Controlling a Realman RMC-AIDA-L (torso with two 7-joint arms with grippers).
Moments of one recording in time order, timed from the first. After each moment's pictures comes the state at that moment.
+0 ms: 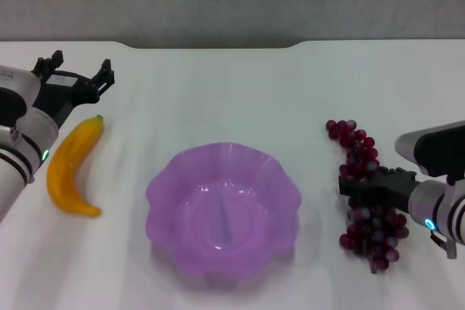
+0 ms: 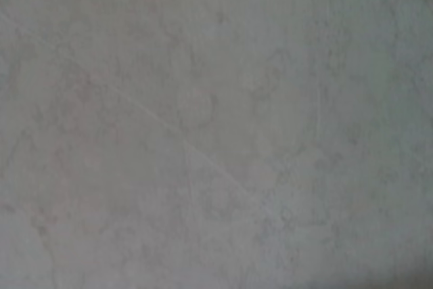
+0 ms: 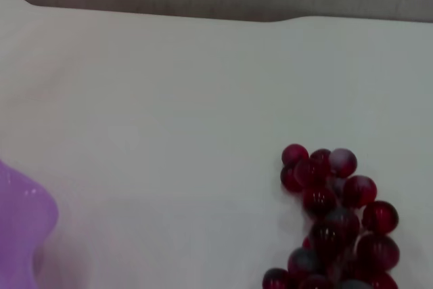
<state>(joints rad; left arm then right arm) -0.56 -2.03 1.79 0.42 -0.42 0.60 -0.04 0.43 2.02 -1.91 -0.72 1.16 0.15 -0.64</state>
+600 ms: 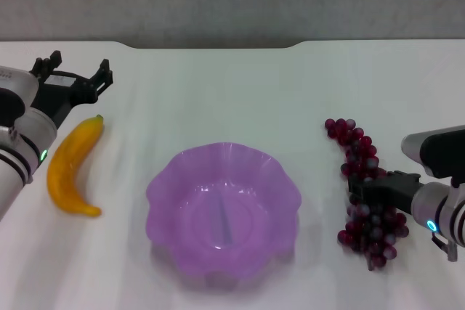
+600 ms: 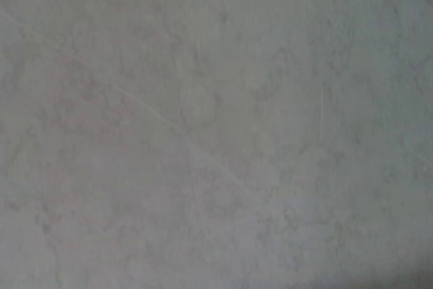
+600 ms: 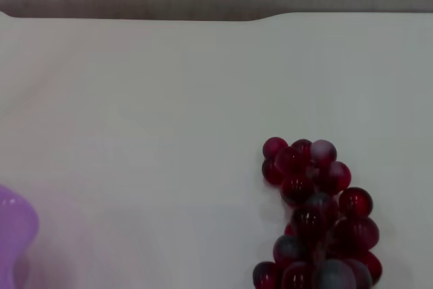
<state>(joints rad) -0.56 -2.03 1.79 0.42 -0.42 0.60 -0.04 0.42 2.01 -1.94 -0.70 1.24 0.11 -0.65</state>
